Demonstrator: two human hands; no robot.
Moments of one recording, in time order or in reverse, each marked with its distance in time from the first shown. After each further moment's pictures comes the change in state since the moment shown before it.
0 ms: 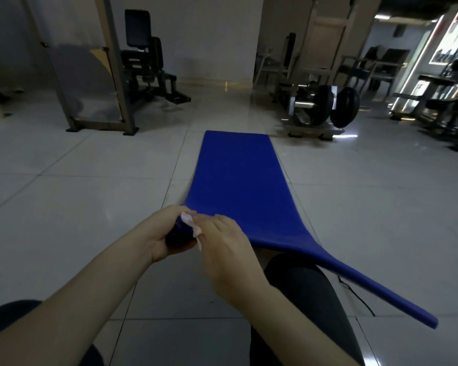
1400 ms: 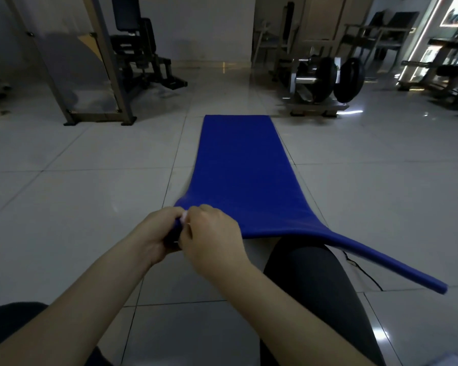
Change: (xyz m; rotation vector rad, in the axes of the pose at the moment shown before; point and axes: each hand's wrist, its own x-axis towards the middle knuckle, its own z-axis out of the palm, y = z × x) left_hand -0.020 -0.014 0.009 0.089 0.197 -0.030; right_hand 0.028 -0.032 0.001 -0.074 -0.232 0.301
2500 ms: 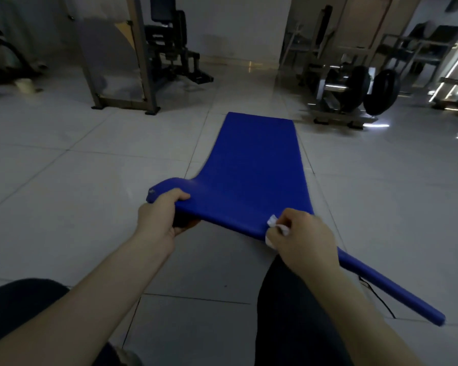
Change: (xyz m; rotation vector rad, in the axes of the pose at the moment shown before) left_hand -0.009 0.007 -0.014 -0.525 0.308 0.191; right_hand -0.013 0.096 -0.034 -0.026 0.066 0.307
